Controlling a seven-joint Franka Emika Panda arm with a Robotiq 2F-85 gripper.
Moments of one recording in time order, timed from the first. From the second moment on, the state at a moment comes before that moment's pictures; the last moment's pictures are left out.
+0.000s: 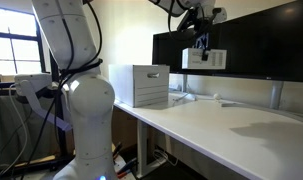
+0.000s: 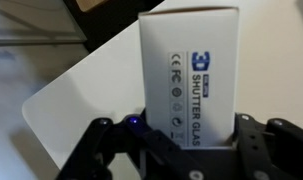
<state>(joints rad) -0.05 -0.26 0.00 -1.91 -0.19 1.48 0.42</state>
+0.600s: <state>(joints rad) -0.03 -0.21 0.00 -1.83 -0.18 1.51 0.17</state>
